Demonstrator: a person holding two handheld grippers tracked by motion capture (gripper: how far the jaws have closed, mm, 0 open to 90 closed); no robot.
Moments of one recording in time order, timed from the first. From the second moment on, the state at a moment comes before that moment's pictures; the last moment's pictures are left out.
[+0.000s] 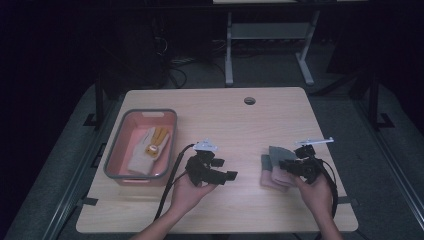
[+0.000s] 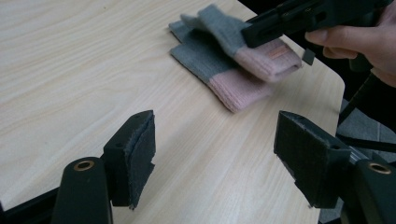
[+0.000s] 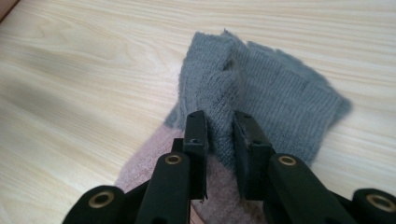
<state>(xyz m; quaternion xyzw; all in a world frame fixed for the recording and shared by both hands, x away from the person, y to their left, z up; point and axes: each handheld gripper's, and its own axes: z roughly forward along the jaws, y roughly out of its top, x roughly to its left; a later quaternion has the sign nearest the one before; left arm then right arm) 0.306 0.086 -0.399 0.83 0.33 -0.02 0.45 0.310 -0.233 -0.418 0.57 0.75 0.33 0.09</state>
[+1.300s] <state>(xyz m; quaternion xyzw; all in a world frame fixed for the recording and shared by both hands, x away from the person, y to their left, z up) 0.323 0.028 -0.426 0.82 0.35 -0.08 0.45 0.321 -0.245 -0.426 0.59 0.73 0.33 0.06</state>
